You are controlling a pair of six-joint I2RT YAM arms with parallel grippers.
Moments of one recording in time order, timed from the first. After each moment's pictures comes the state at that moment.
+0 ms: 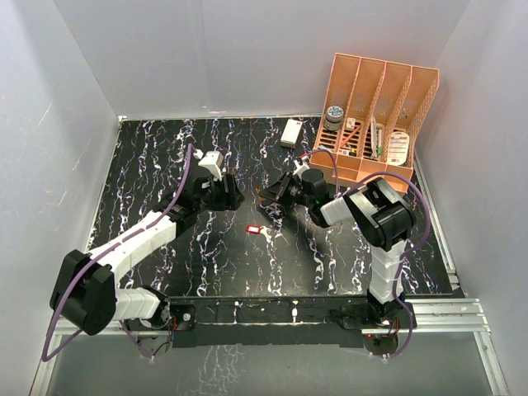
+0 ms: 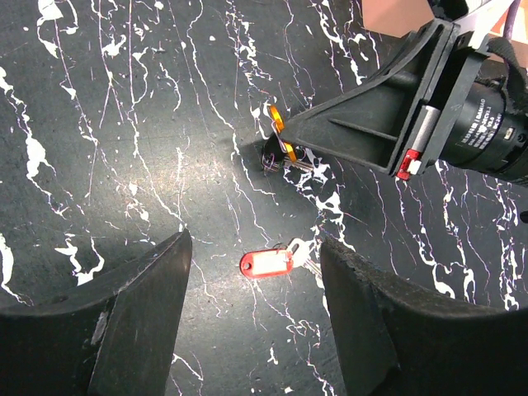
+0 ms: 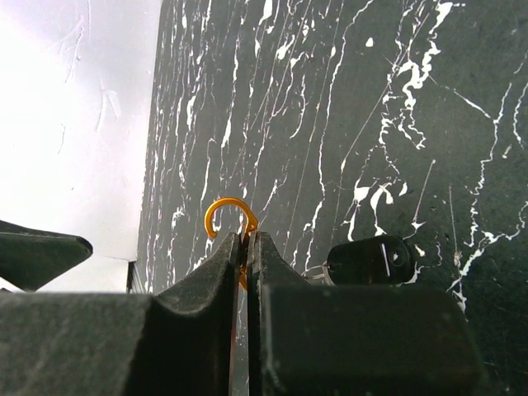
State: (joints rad) left arm -0.52 1.27 0.78 -0.08 0.06 -0.42; right arm 0.48 1.97 0.83 0.85 -0.42 0.98
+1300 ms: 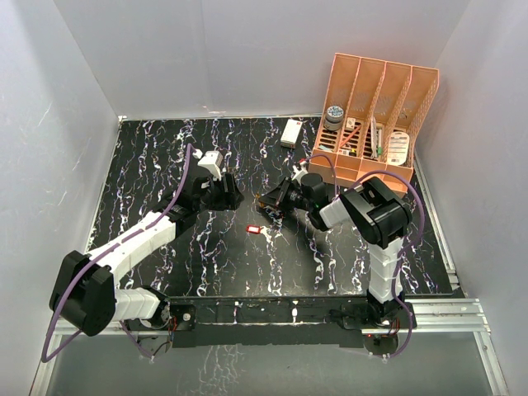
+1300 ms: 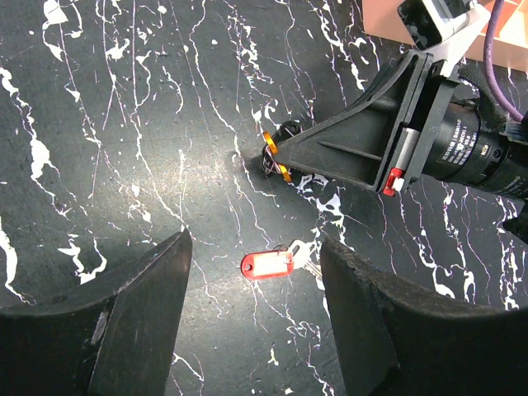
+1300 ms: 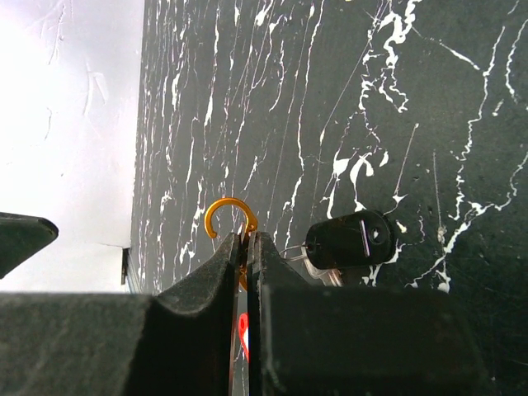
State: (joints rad) left arm -0.52 1.26 0.78 -0.08 0.05 -0.42; right arm 0.48 2.01 0.80 0.88 -0.44 0.98
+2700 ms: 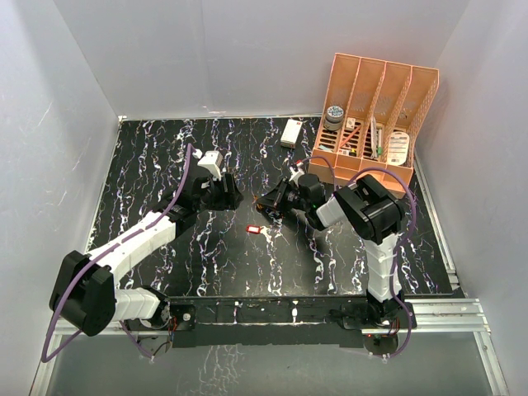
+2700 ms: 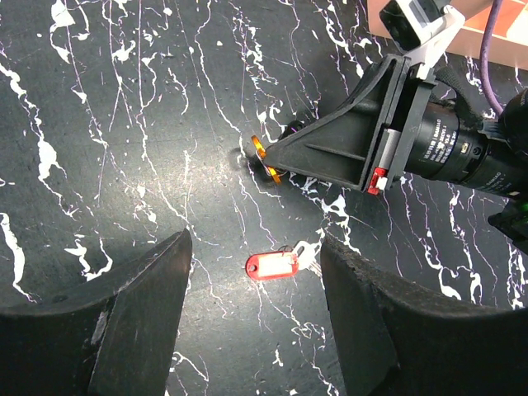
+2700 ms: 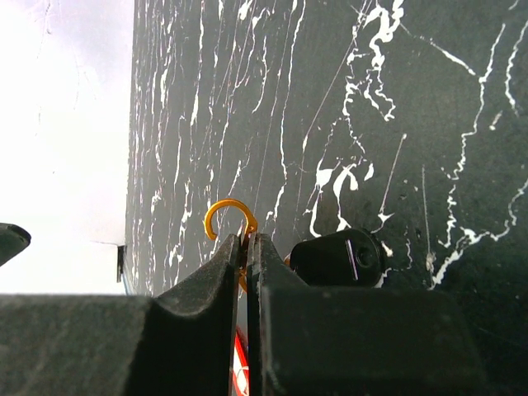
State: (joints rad) left arm -0.52 1.26 0.78 -0.08 0.04 -0.41; right arm 0.49 2.08 0.84 0.90 -0.46 0.98
